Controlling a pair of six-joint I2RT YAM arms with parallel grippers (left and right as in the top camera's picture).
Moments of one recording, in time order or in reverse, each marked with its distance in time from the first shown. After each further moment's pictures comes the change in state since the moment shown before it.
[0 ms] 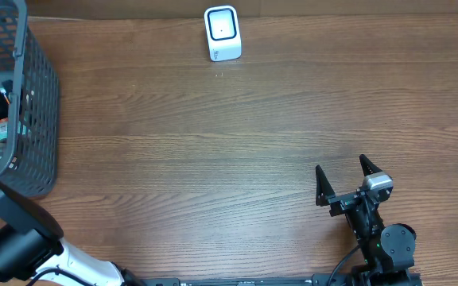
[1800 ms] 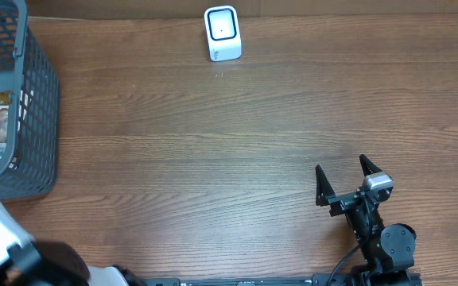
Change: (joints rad) left arm -0.031 -0.288 0.061 0.059 -0.095 -0.083; right arm 0.000 0.000 0.000 0.000 0.000 0.000
